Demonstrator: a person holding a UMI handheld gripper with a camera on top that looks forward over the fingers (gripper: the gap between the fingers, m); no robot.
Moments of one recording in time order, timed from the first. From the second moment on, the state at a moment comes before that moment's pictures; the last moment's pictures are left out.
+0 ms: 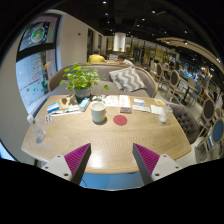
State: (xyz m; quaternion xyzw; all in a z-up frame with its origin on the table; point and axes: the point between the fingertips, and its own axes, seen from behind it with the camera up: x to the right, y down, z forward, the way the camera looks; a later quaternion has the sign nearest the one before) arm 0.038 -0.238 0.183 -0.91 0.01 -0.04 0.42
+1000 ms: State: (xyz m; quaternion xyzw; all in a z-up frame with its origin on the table) arm -0.360 -0.155 0.081 -0.87 -0.03 0.06 0.49
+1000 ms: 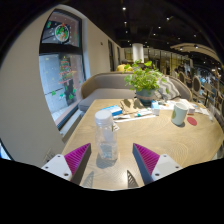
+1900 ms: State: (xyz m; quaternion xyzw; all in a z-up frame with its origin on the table) arm -0.360 -0.053 0.139 -0.82 0.01 0.13 0.55
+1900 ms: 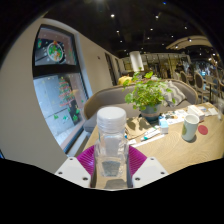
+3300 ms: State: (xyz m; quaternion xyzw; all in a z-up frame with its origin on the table) arm -0.005 0.113 0.223 -0.77 0.20 0.25 0.55
